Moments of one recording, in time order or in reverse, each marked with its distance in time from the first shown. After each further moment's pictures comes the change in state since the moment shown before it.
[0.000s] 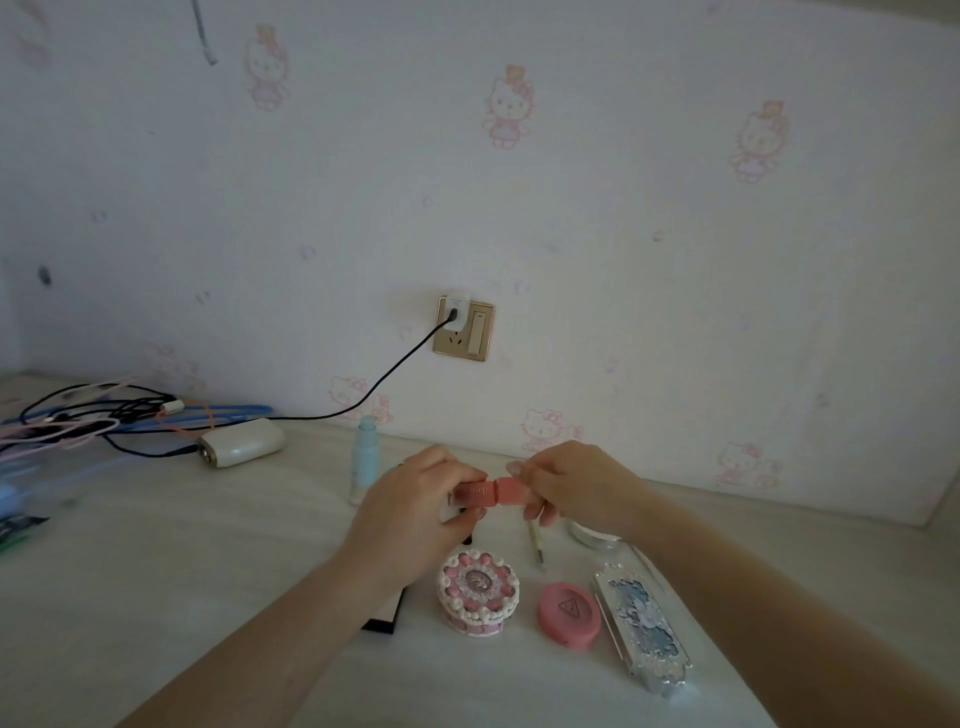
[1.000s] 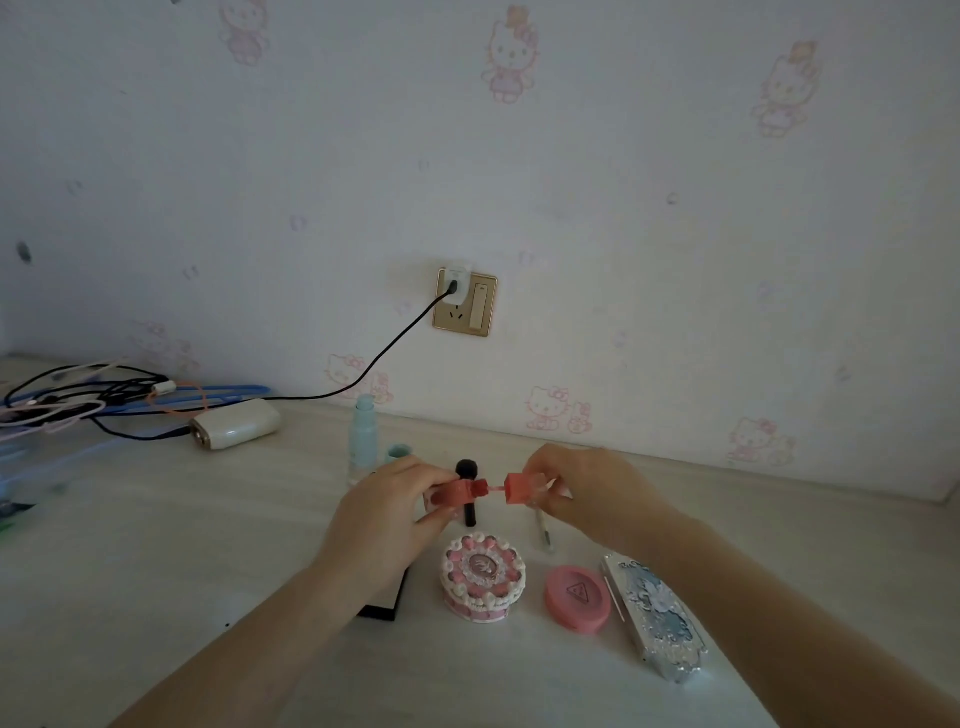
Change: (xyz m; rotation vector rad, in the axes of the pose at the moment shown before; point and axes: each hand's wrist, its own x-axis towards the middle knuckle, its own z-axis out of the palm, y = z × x) left_hand -0.017 -0.035 0.018 0.028 -0.044 -0.137; right_hand 0.009 0.041 0.024 -0.306 0.091 -0.118
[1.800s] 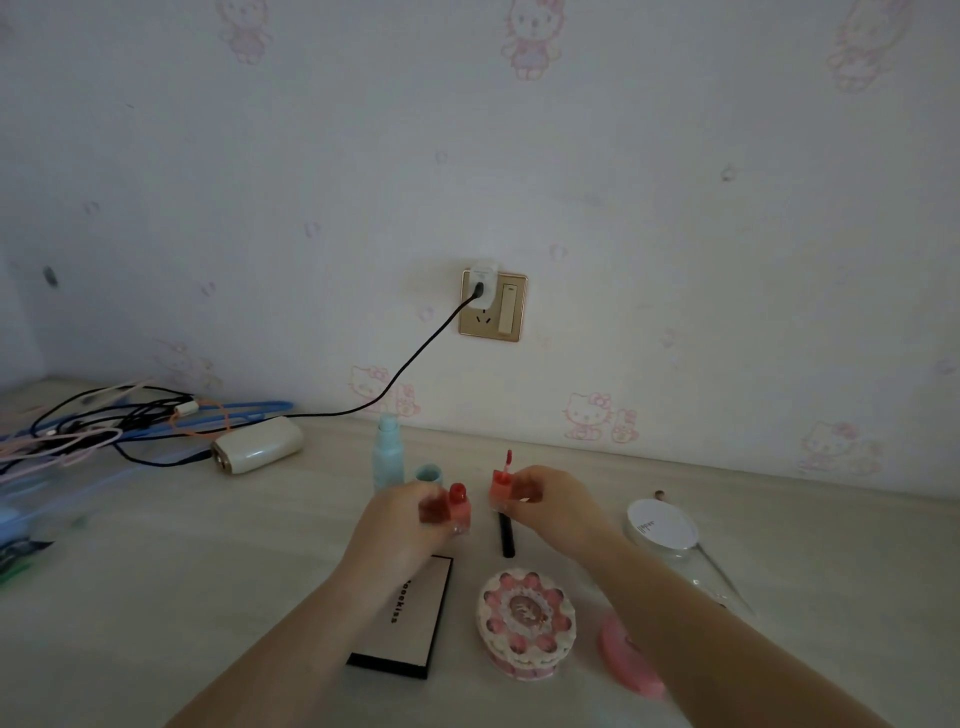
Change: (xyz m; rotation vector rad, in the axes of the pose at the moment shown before) left_hand 0.030 -0.046 0.020 -0.163 -0.157 -0.453; right_hand 0.083 -0.001 0.088 0.619 0.005 0.310
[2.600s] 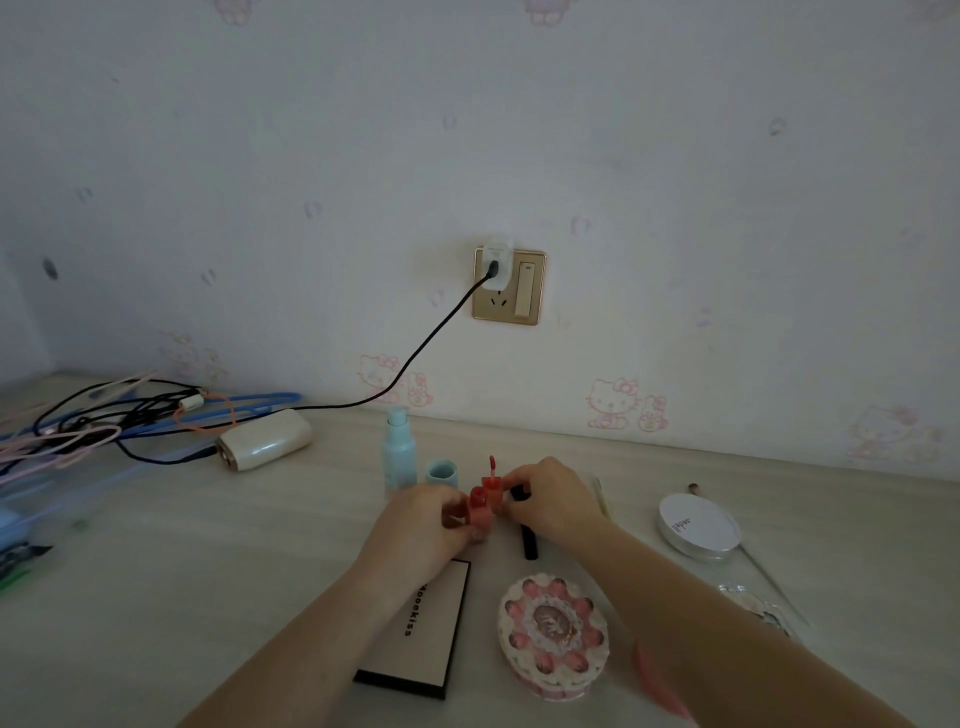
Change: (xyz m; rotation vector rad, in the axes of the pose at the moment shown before) left_hand 0.016 -0.008 0.006 0.144 -0.119 0.007; right_hand 0.040 0.002 0.028 -0.323 -0.015 -0.088
